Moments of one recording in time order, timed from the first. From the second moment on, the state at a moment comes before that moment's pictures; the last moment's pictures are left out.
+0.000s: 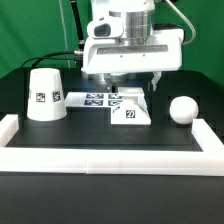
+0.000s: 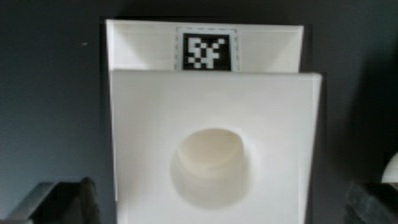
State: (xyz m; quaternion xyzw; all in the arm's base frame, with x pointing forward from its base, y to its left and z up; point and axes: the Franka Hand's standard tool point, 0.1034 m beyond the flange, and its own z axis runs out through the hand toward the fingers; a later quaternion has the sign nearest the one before) arm 0.427 0.032 0.054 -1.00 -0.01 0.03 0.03
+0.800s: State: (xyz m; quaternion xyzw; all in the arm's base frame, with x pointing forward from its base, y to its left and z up) arm 0.425 0.026 0.047 -1.00 -0.01 0.03 0.02
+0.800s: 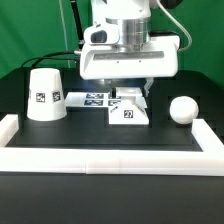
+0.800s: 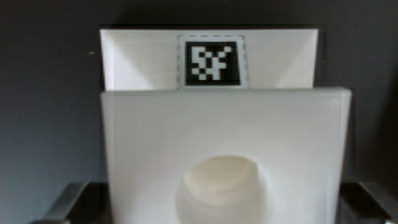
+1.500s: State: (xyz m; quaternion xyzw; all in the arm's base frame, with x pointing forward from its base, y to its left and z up) arm 0.458 0.030 0.047 -1.00 -0.02 0.03 0.03
